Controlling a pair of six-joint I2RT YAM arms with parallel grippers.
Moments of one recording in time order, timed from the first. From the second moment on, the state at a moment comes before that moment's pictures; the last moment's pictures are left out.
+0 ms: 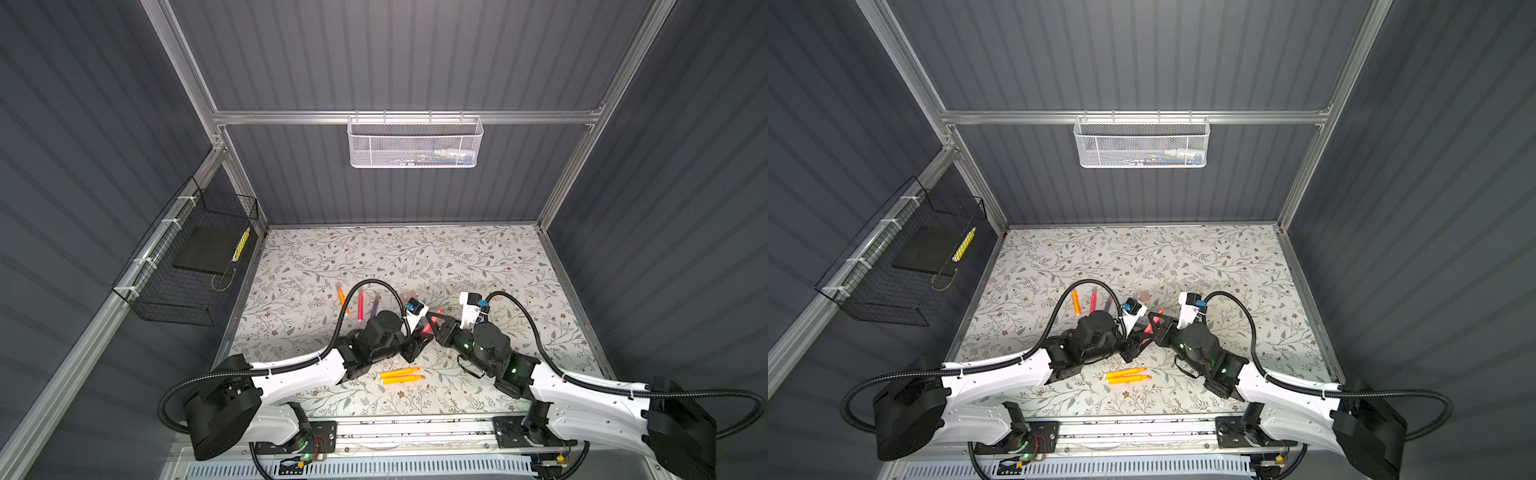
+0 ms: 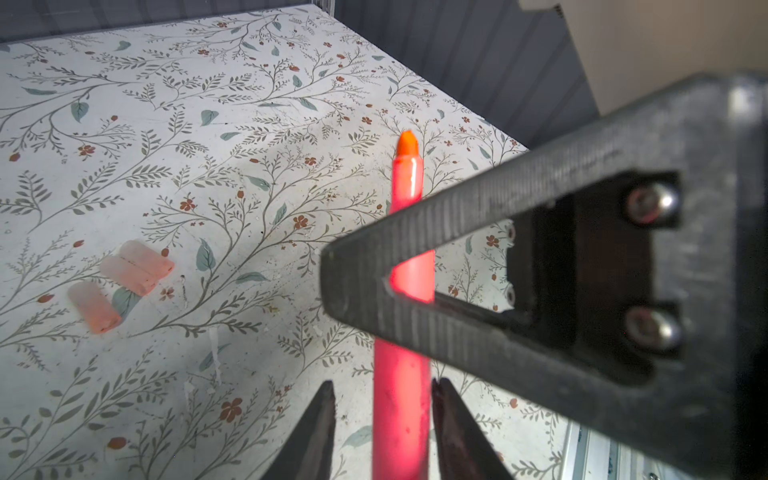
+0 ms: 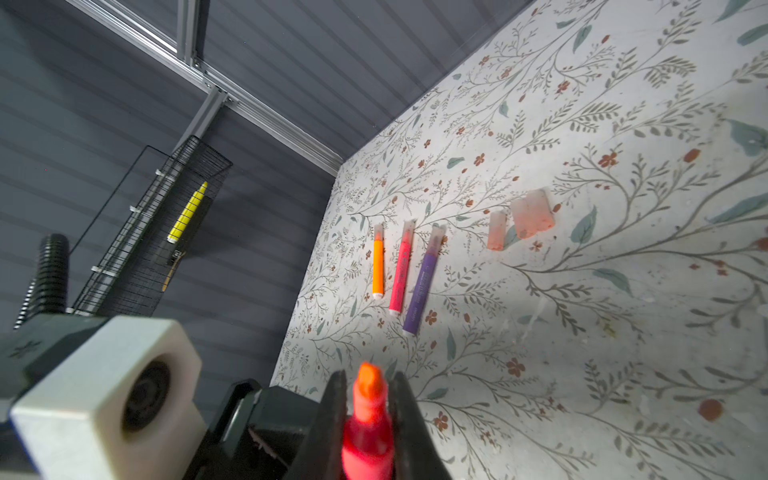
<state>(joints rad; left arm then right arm) -1.01 1.32 0.64 0.23 0.10 -0.24 0.95 1.04 0.38 0.48 0.24 0.97</state>
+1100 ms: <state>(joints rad) -1.00 1.32 0.62 0.29 0.06 -0.27 0.99 1.18 0.39 0.66 0.26 1.01</state>
